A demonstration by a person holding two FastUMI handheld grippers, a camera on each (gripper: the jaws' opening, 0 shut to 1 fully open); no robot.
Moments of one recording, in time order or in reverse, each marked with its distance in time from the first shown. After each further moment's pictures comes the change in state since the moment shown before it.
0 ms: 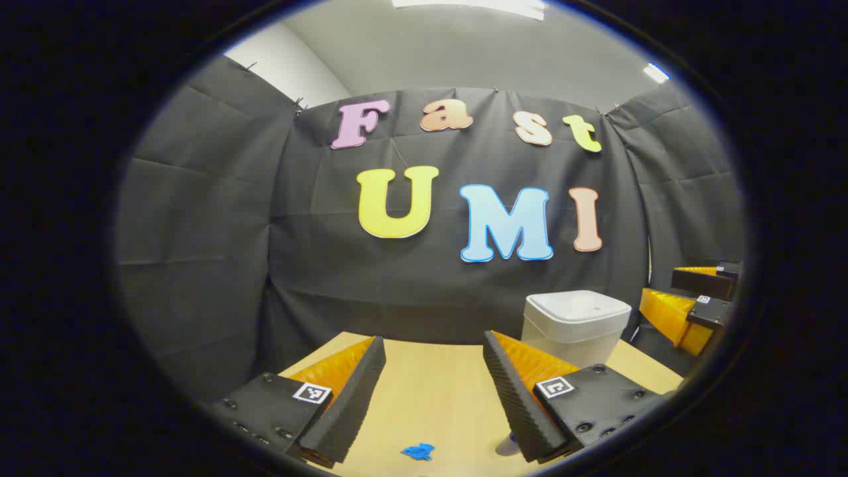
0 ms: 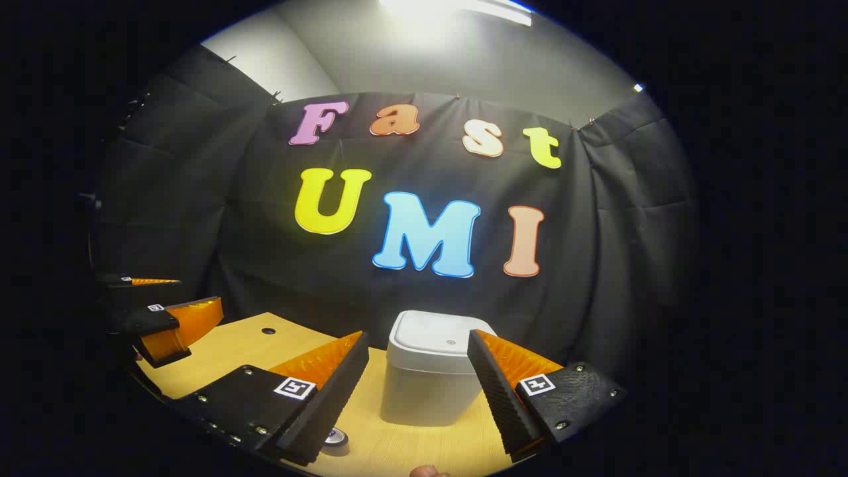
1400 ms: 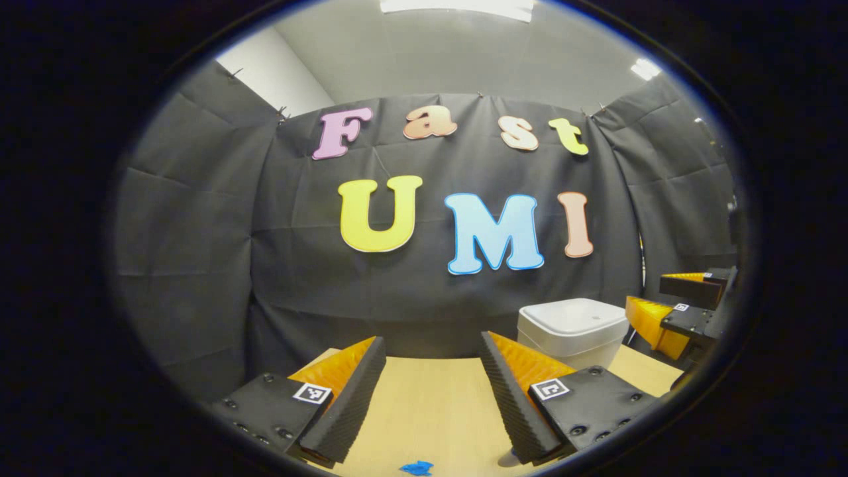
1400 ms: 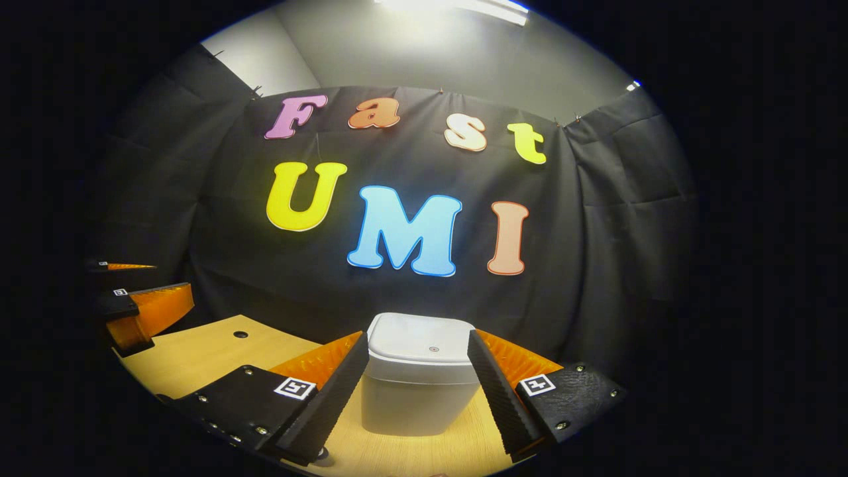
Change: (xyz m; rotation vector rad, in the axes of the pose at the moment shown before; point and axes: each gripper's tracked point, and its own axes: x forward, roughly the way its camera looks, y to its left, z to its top) left arm 0.040 -0.022 0.002 0.040 -0.040 -0.079; right arm 0.048 -0.032 -0.017 0.012 0.026 -0.129
